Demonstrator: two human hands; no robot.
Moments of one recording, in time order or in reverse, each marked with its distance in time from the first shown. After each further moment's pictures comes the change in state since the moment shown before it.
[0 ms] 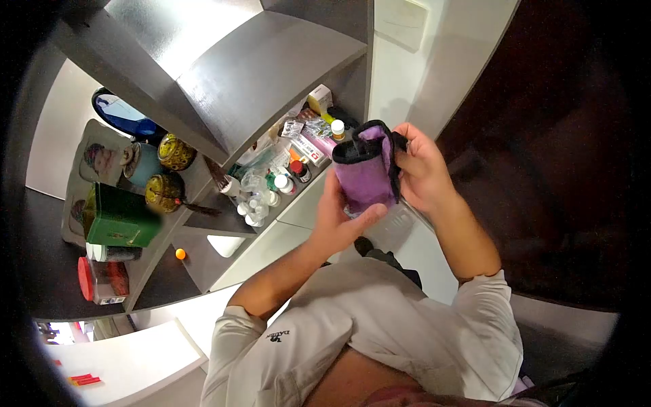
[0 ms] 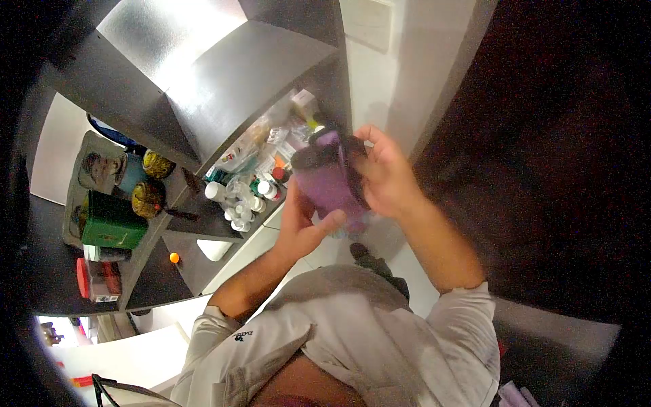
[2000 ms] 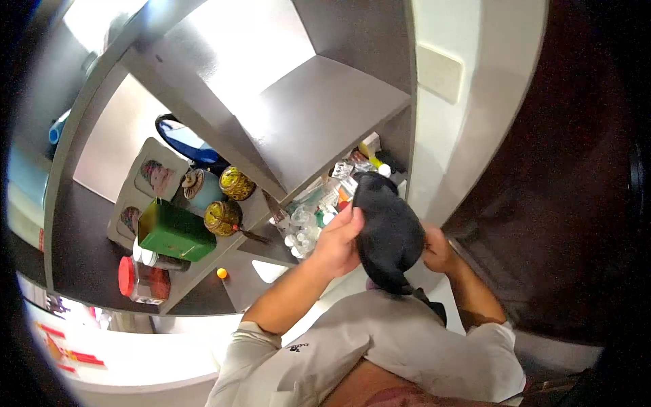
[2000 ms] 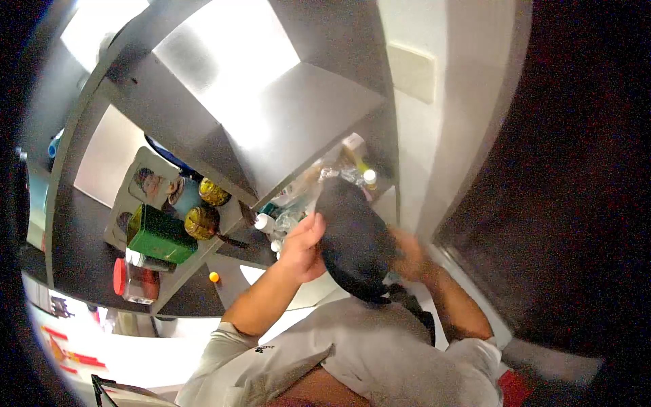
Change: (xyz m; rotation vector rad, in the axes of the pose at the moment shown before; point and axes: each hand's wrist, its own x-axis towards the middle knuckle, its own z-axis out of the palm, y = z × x) left_hand 0.010 0.049 -0.044 -0.638 -0.074 -0.326; right_hand -0.031 0.069 -0.062 -1.084 -0.263 -0.198
